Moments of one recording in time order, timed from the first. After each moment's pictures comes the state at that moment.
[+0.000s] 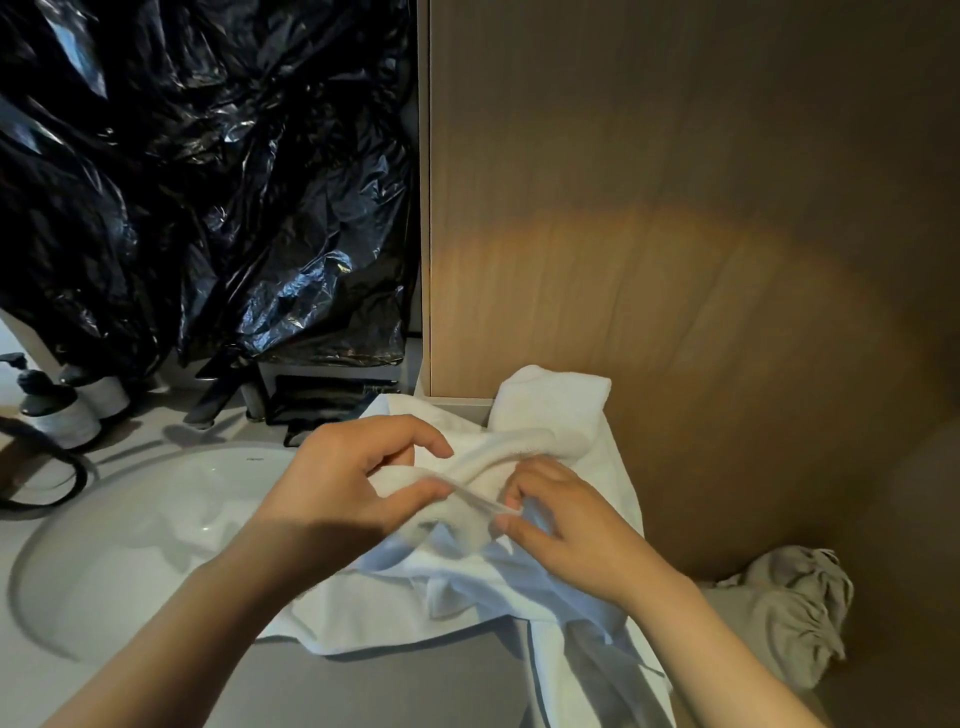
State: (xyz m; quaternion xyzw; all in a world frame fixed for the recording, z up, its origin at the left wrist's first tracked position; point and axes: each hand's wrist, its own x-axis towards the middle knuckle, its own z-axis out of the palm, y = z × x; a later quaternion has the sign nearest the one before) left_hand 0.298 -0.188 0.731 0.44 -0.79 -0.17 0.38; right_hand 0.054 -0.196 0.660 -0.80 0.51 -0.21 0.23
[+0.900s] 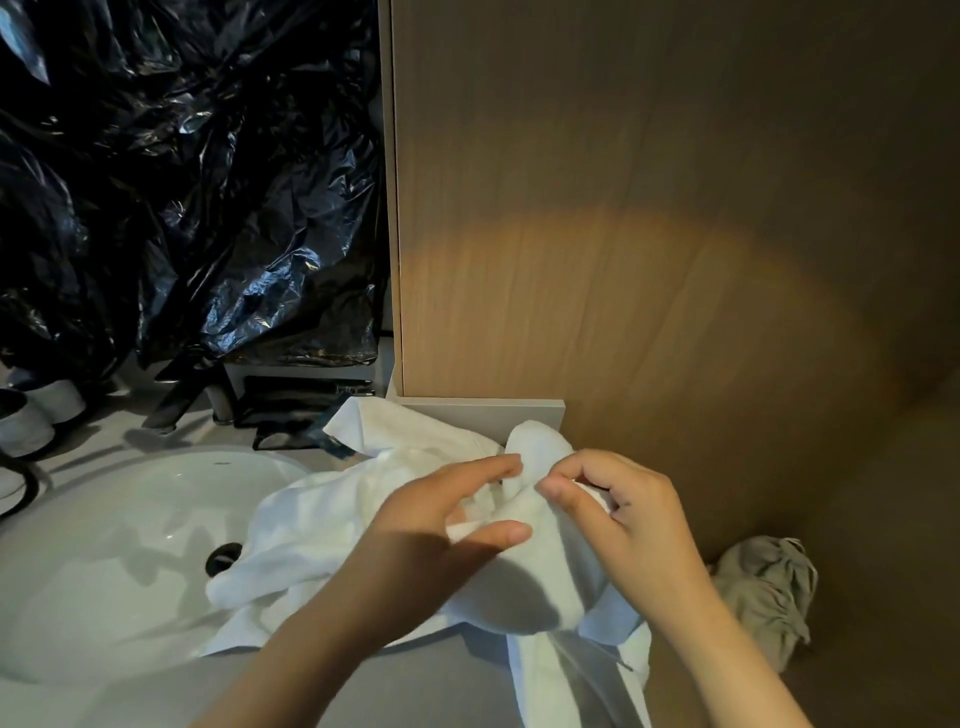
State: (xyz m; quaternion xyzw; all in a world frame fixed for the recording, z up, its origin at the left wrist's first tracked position) left_hand 0.233 -0.175 0.698 0.44 -0.74 -0.38 0.34; right_hand 0.029 -0.158 0.702 -0.71 0.53 -0.43 0.18
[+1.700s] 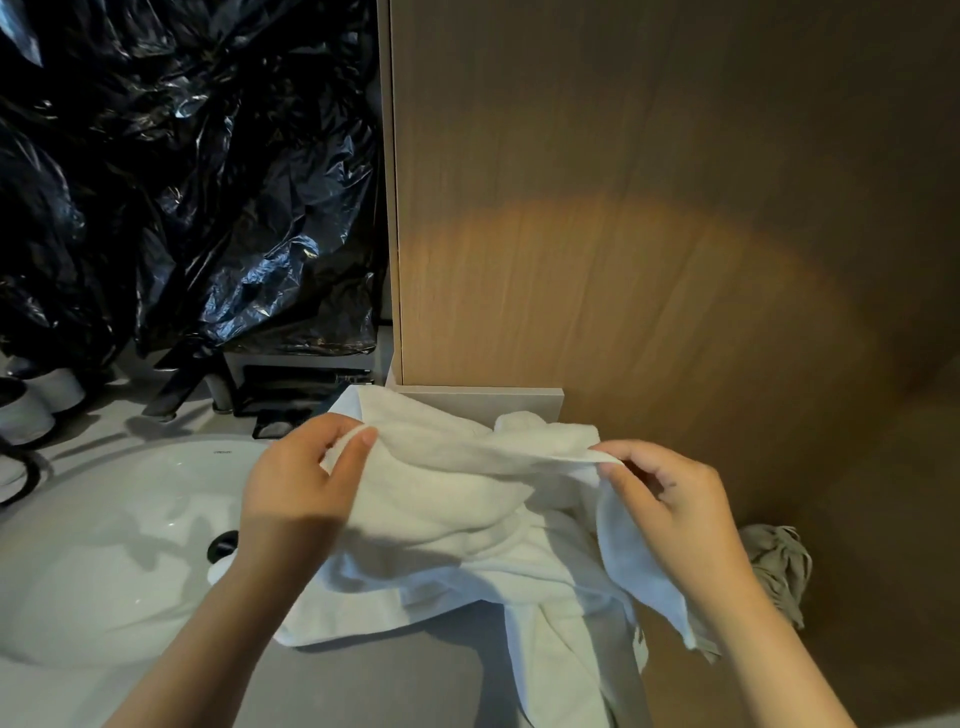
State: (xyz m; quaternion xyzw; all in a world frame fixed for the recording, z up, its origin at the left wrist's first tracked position) left_hand 0.288 -0.196 0.690 0.62 -0.63 -0.18 0.43; right_hand 0.001 -0.148 0.703 -0.65 0.59 -0.44 0.19
